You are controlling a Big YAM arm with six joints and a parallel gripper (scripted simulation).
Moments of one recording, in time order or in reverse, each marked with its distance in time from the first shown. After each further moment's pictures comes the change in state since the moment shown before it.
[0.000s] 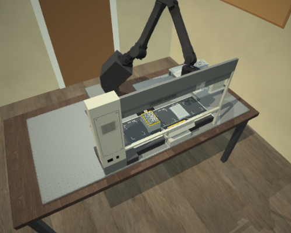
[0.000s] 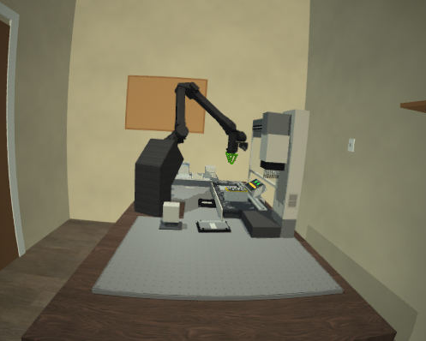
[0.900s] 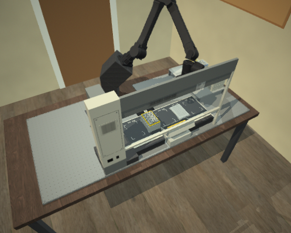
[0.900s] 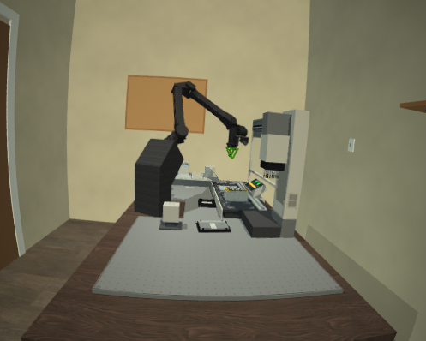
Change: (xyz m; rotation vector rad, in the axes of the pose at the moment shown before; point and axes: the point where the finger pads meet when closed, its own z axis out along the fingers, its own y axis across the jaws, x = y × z) arm -0.002 0.001 -0.038 -0.001 -0.001 -0.002
